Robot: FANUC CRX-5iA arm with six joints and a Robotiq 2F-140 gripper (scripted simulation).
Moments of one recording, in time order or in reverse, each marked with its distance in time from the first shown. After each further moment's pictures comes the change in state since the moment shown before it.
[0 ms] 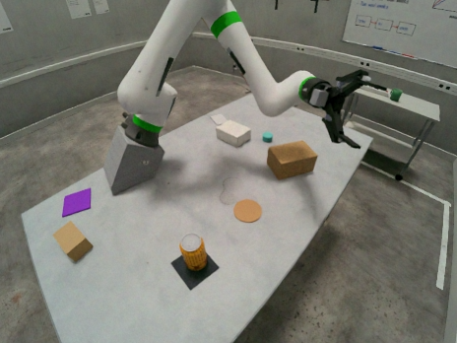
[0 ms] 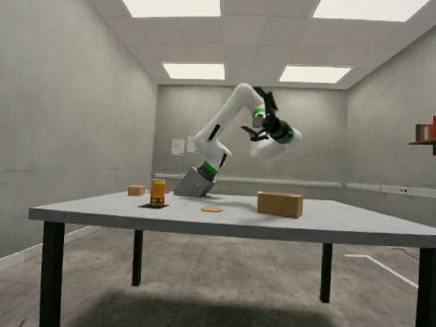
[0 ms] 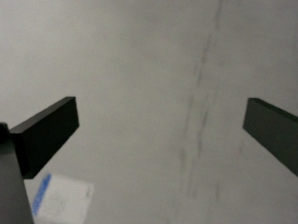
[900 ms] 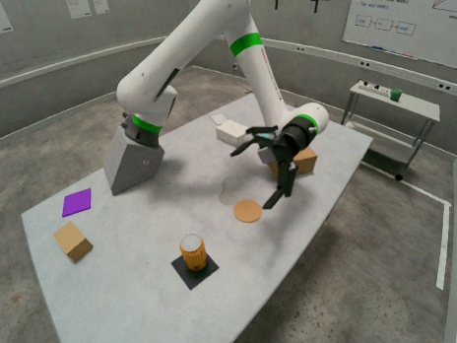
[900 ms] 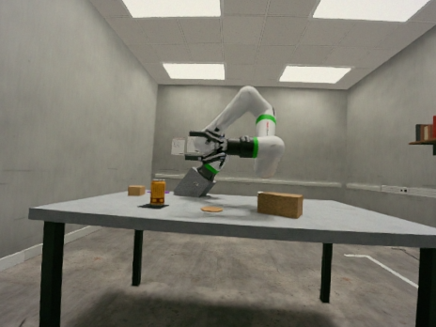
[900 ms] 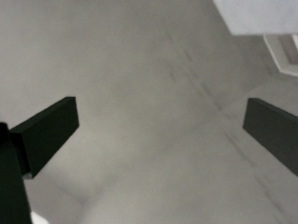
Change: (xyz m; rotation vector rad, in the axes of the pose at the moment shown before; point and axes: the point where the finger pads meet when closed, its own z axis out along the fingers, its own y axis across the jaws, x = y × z) arm 0.252 0.179 0.022 0.045 0.860 0.774
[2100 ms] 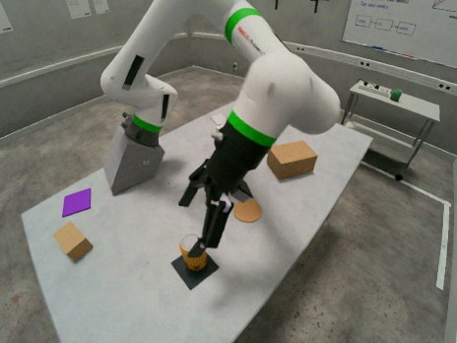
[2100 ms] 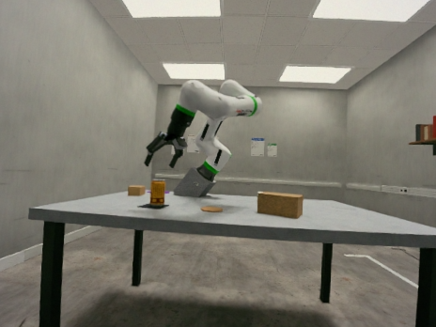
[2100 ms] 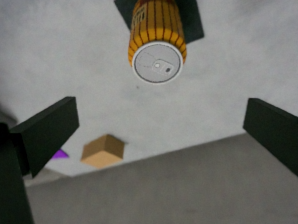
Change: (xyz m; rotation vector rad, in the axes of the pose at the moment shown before) arm 0.112 0.018 0.143 0.081 1.188 1.109
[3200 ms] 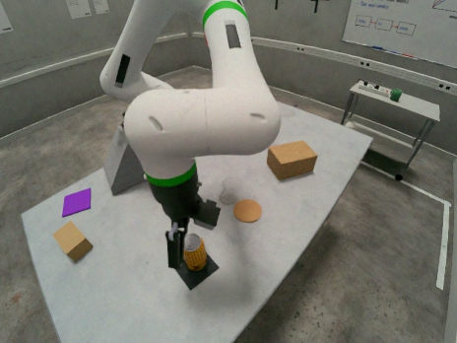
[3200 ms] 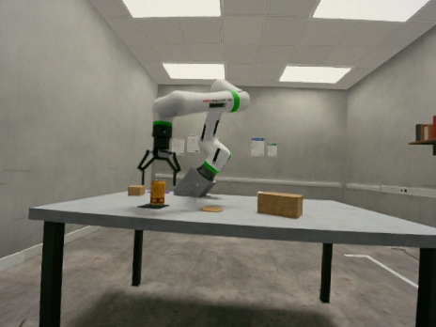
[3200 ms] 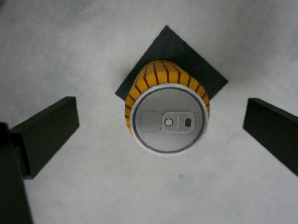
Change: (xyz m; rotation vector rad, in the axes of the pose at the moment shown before) arm 0.041 -0.007 0.083 0.135 0.521 0.450
